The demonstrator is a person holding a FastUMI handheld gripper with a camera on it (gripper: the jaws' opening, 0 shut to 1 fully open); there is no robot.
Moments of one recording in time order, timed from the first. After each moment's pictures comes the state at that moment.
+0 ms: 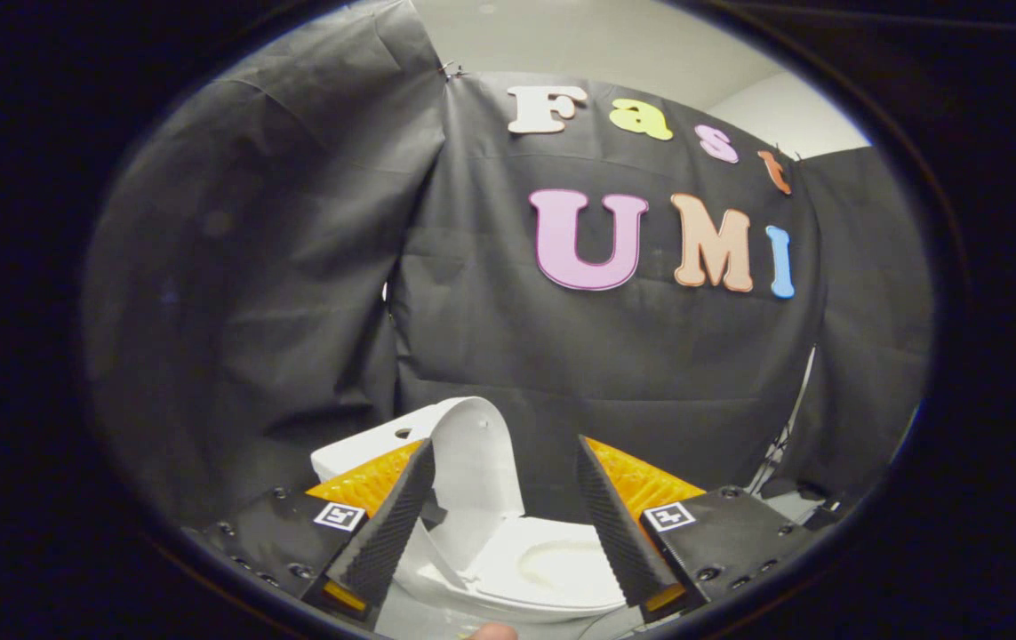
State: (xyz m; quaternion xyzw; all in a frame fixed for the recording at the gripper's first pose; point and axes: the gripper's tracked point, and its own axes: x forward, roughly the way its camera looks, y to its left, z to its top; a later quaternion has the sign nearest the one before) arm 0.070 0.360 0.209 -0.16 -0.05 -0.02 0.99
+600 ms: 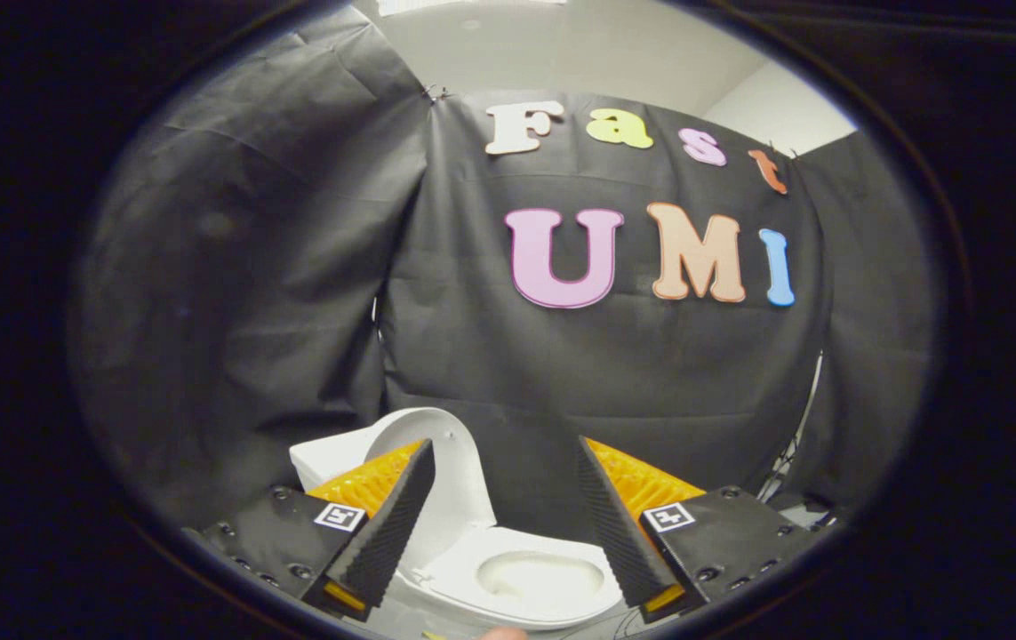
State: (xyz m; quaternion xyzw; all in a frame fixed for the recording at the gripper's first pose) arm 0.051 0.253 0.226 -0.14 -0.07 0.02 0.99
